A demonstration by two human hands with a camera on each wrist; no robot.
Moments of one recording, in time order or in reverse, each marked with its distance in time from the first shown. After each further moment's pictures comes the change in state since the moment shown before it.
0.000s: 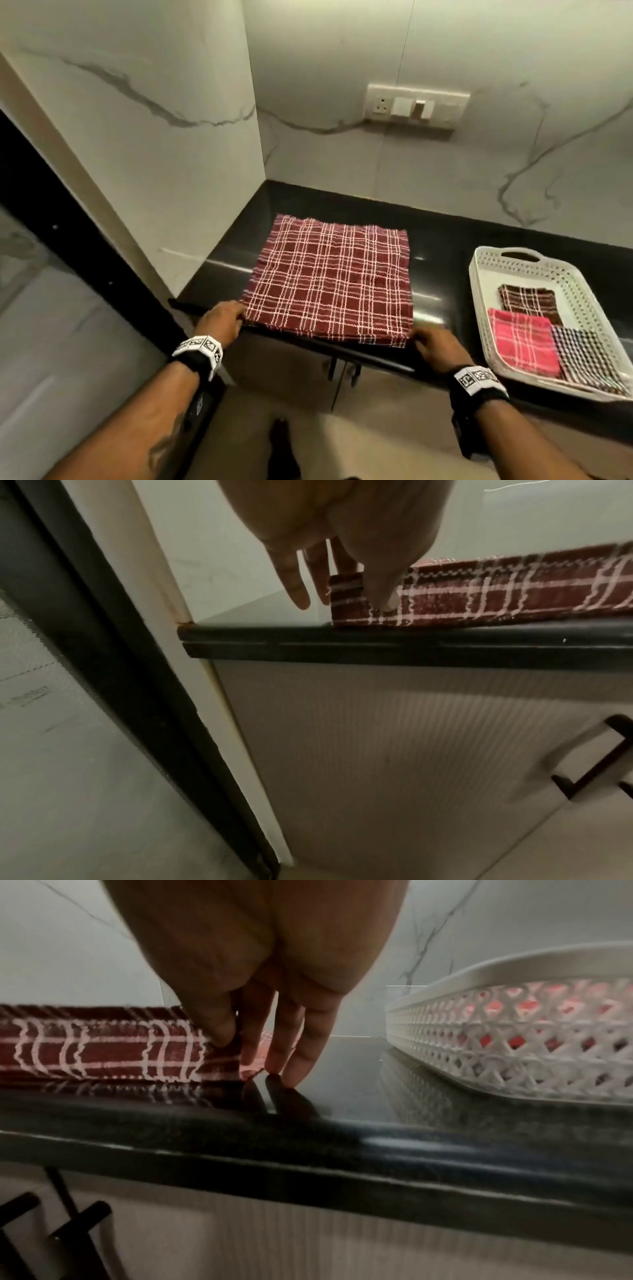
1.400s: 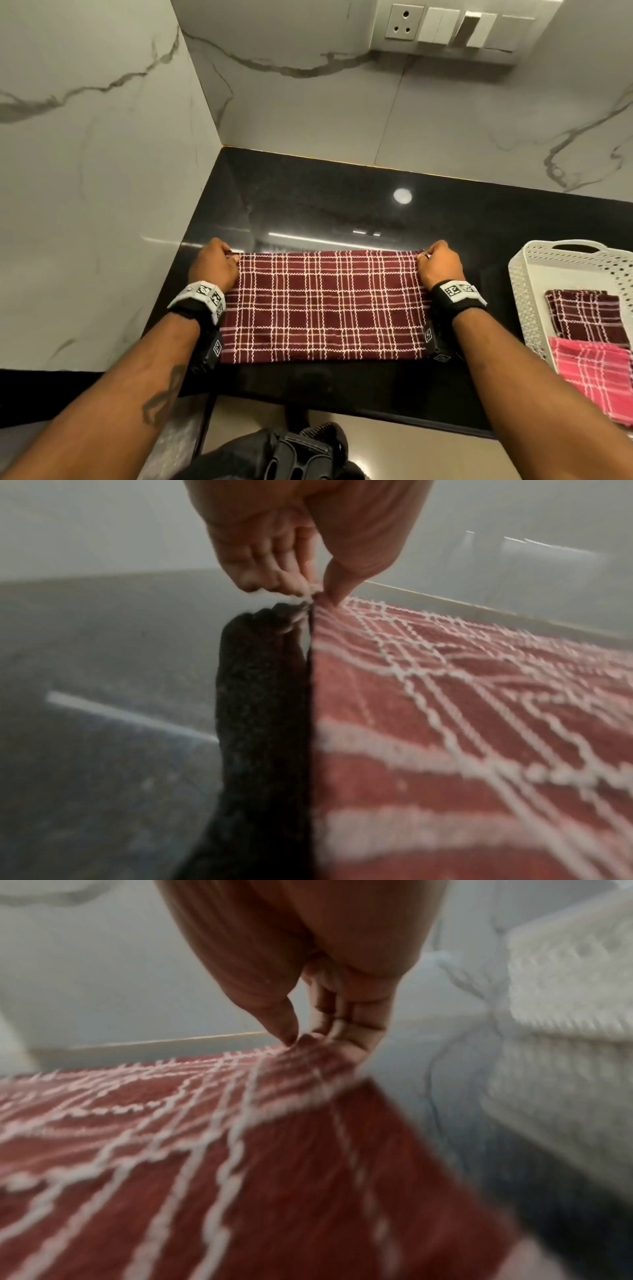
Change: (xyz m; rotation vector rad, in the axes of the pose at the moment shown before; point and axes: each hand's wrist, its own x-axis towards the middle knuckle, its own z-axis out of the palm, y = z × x) left_hand 0.253 -0.002 -0.015 -0.265 0.087 -0.275; right_hand 0.248 -0.012 -0.035 0.231 0.298 0.636
